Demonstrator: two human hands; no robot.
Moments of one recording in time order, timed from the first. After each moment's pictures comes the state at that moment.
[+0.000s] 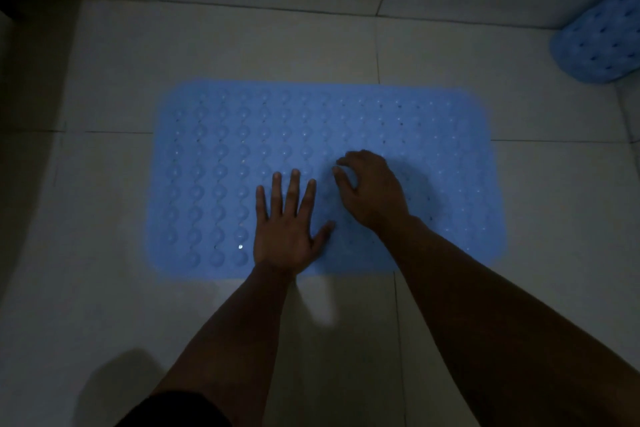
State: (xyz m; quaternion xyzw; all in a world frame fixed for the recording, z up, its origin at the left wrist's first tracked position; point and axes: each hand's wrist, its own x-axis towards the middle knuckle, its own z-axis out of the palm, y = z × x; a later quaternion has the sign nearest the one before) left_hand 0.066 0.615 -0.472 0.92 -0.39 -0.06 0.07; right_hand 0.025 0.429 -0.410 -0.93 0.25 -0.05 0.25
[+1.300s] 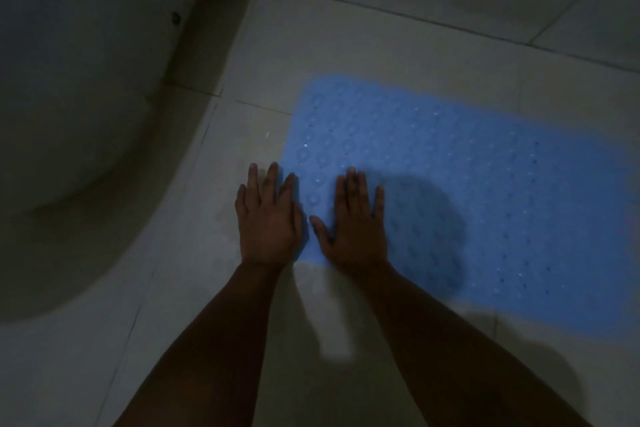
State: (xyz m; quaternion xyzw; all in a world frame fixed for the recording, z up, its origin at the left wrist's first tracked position) left_hand 0.141 0.792 -0.438 0.98 -0.17 -0.04 0.11; right_hand 0.082 0.635 -0.463 -0.99 0.09 0.07 0.09
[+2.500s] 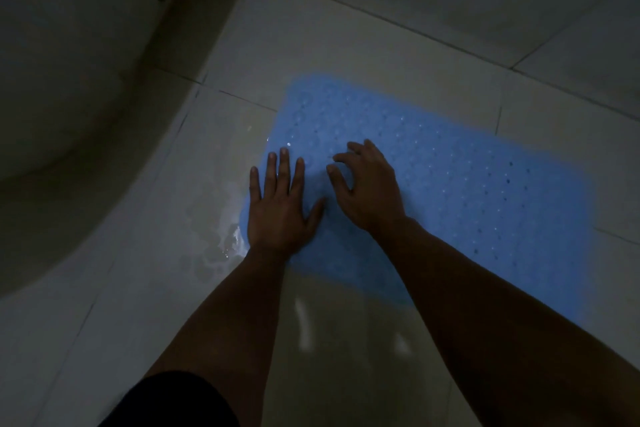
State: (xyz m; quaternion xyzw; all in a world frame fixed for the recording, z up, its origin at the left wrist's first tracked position) left_hand 0.151 0.742 -0.479 0.97 -0.20 -0.06 0.09; right_hand 0.146 0.558 -0.429 -0.97 0.06 -0.02 0.23
